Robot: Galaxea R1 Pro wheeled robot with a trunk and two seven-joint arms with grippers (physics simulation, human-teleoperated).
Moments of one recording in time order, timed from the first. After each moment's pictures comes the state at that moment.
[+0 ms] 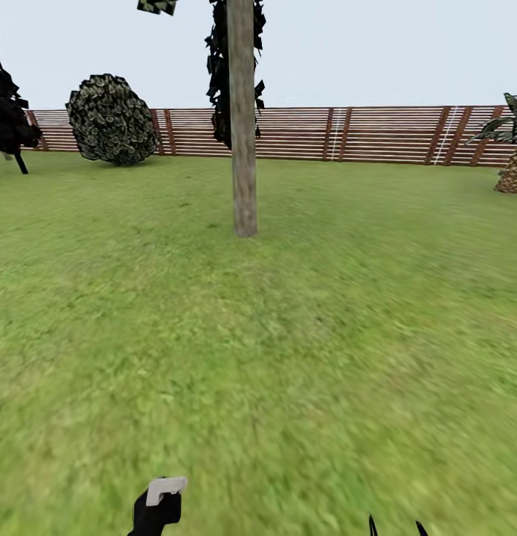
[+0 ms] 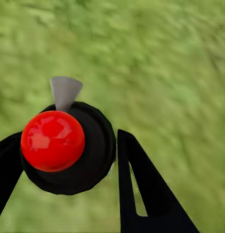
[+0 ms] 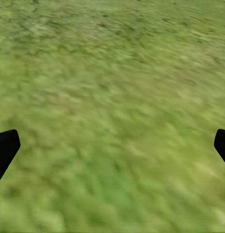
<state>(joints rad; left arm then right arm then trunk) -0.35 -0.02 0.04 -0.31 0.01 -0.36 0.01 -0.19 -0.06 -0.12 -0.17 0.04 -1.05 -0.04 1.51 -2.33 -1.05</state>
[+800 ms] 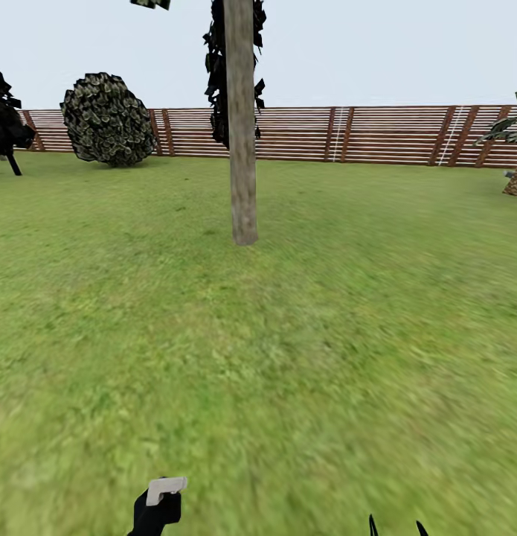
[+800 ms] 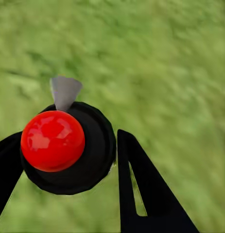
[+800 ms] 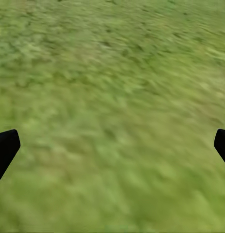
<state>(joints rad) -0.35 -0.02 0.04 -0.31 0.01 -0.36 0.01 -0.19 -0.06 -0.12 -0.17 0.04 -1.05 -0.04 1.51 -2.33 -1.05</state>
